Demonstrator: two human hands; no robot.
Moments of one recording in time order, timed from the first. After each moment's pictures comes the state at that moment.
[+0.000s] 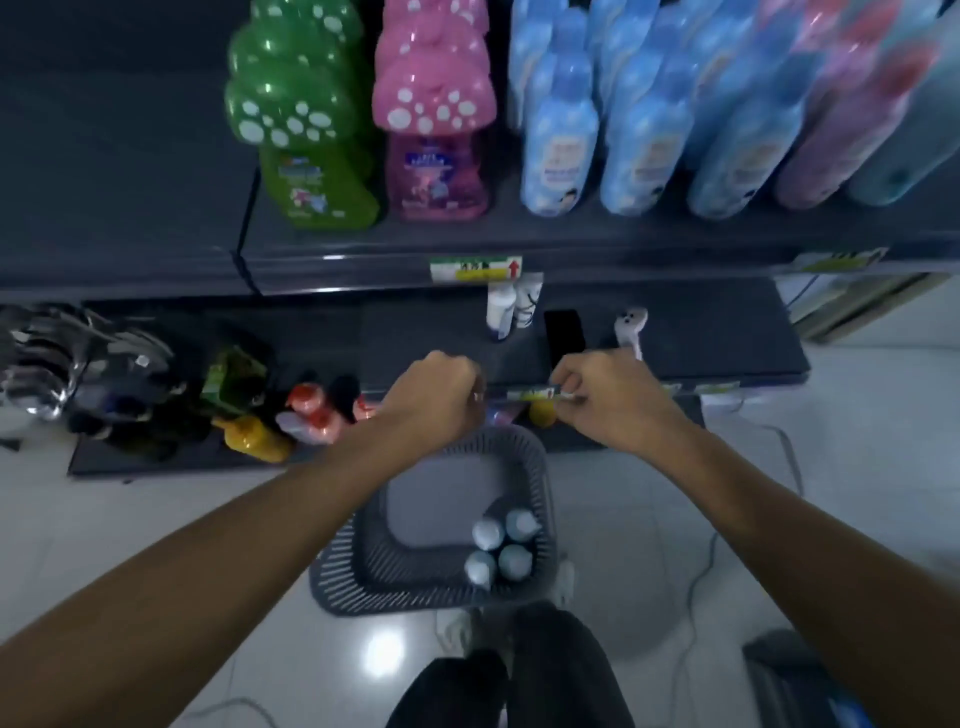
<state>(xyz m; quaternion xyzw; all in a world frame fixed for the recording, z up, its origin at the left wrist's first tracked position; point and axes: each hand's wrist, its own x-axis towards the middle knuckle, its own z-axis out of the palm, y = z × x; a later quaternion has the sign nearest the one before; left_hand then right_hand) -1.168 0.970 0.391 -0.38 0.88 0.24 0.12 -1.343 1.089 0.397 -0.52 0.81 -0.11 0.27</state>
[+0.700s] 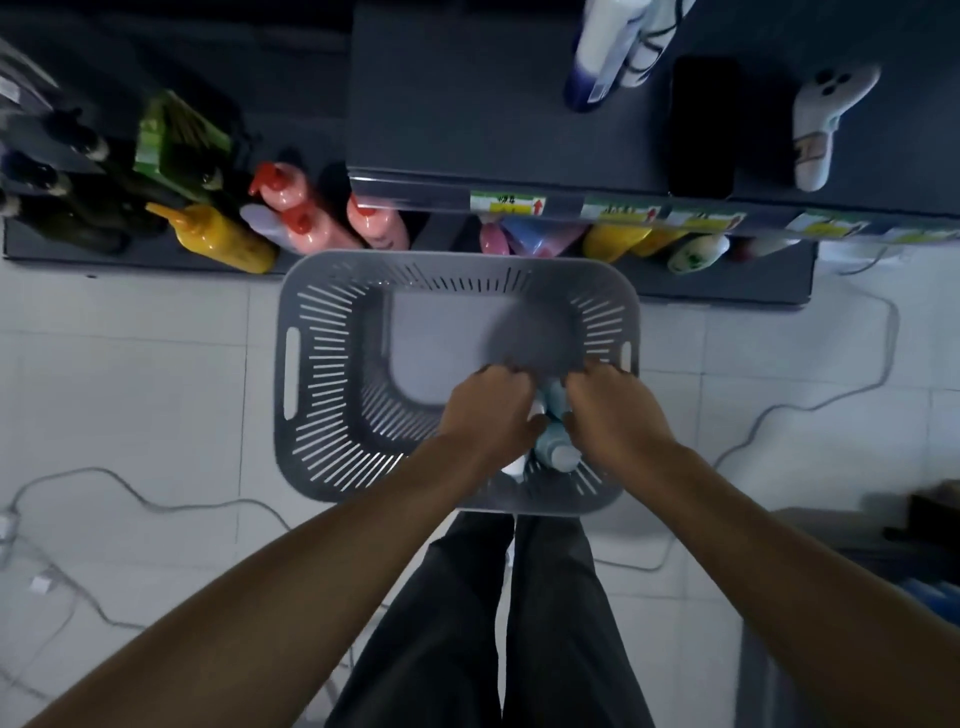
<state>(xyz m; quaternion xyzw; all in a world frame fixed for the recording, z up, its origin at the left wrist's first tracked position) -1.123 1.063 0.126 -0.40 0.84 0.32 0.19 -1.252 1.122 0.152 -0.56 0.75 0.15 0.32</state>
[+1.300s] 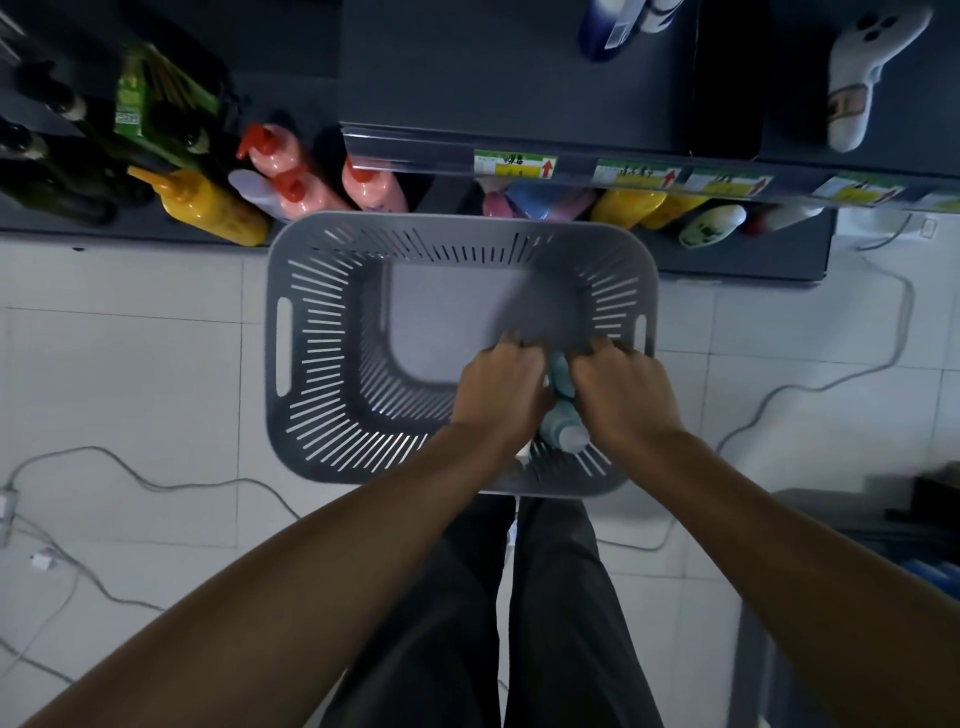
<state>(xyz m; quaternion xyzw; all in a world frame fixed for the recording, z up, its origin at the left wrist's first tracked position) -1.130 1.074 0.112 -0.45 0.83 0.30 0.15 -1.246 1.133 0.131 -0.61 0.74 0.20 0.21</state>
